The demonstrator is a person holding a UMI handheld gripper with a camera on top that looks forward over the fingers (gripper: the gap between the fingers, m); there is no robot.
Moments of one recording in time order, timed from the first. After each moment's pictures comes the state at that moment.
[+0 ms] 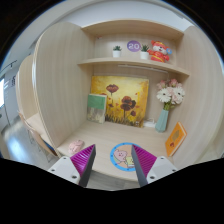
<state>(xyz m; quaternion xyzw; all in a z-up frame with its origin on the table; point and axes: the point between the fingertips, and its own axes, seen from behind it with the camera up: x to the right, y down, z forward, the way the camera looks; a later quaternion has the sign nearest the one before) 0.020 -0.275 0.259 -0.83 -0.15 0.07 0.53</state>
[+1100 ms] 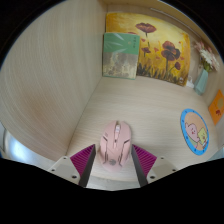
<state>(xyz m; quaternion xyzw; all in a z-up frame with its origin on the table) -0.264 -0.161 -0.015 -0.93 -0.08 0.04 0.35</state>
